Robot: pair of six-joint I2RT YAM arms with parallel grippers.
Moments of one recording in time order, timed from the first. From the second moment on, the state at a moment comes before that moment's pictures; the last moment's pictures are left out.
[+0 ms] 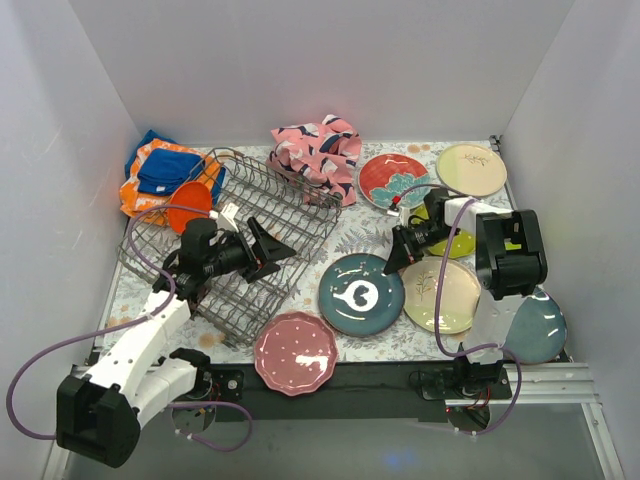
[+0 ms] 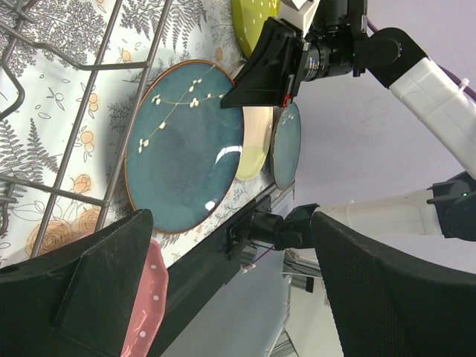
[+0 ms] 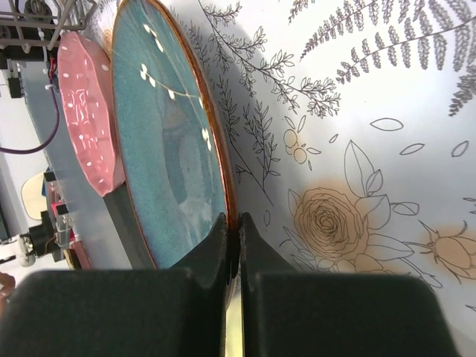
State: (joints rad) left arm -0.30 0.92 0.63 -0.17 0.60 -0.98; right arm 0.14 1.92 1.16 -0.83 -0.96 -0.44
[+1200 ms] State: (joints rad) left arm -0.47 1.07 0.66 -0.09 0.55 -1.00; right arm 0.06 1.69 1.22 -1.01 -1.06 -0.58
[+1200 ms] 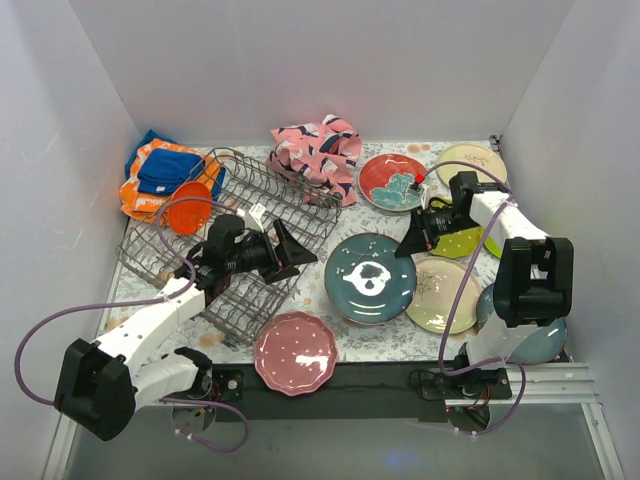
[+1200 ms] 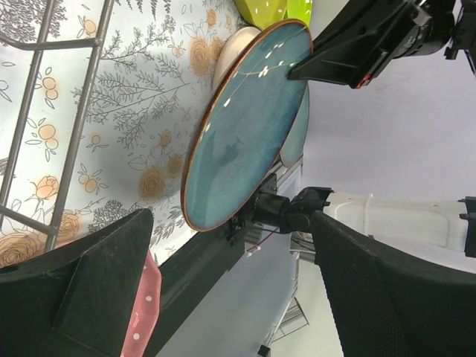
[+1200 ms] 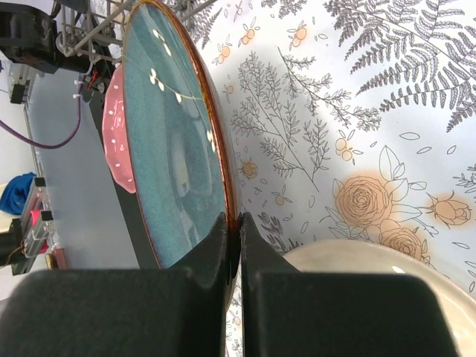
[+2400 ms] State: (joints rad) left arm -0.71 1.32 0.79 -0.05 0.46 -0.99; right arm 0.03 1.61 1.24 -1.06 -1.19 -0.57
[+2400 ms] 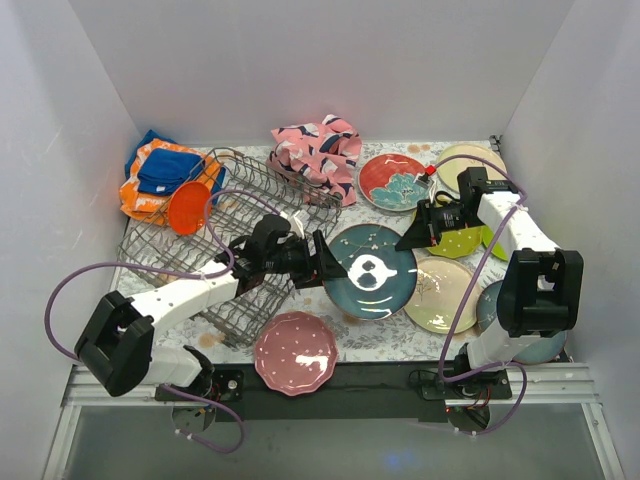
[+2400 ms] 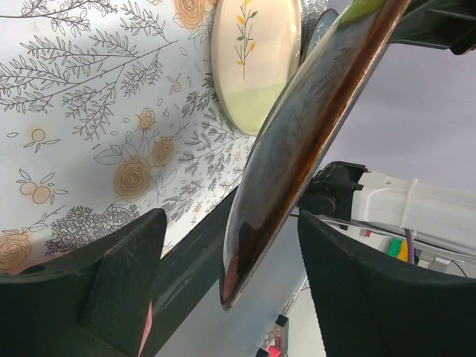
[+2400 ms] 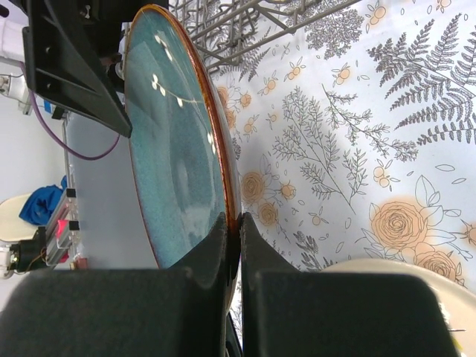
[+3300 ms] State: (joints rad) left arm -0.72 1.28 0.78 -0.01 0.46 -0.96; right arm 0.02 1.60 1.24 -1.08 -1.25 -0.53
